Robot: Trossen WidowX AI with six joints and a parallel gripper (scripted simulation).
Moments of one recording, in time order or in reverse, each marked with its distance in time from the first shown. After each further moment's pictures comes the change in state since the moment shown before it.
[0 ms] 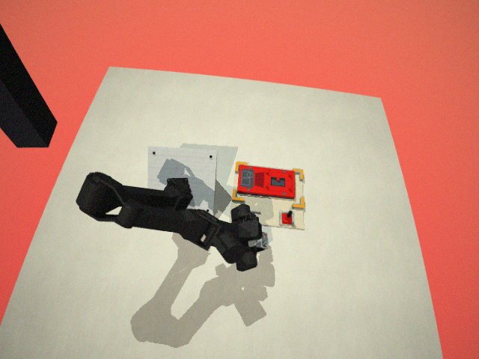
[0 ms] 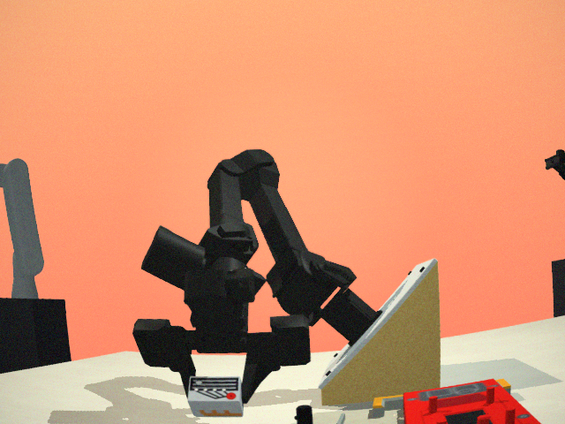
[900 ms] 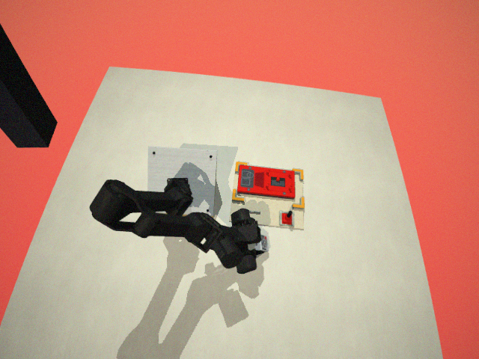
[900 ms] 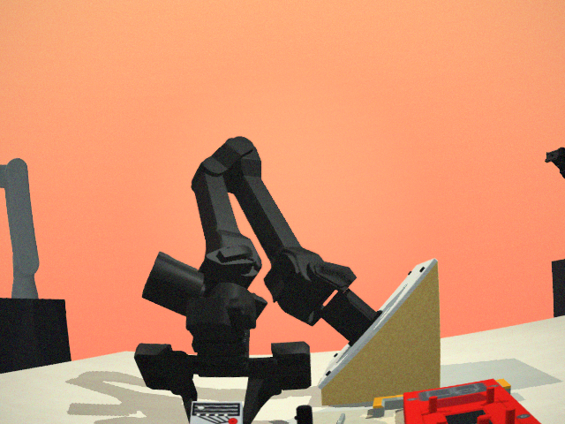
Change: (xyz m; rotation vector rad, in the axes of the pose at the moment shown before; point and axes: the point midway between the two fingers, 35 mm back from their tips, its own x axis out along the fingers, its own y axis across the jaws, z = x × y) arm 0.020 0.000 -0.020 -0.007 -0.021 0.002
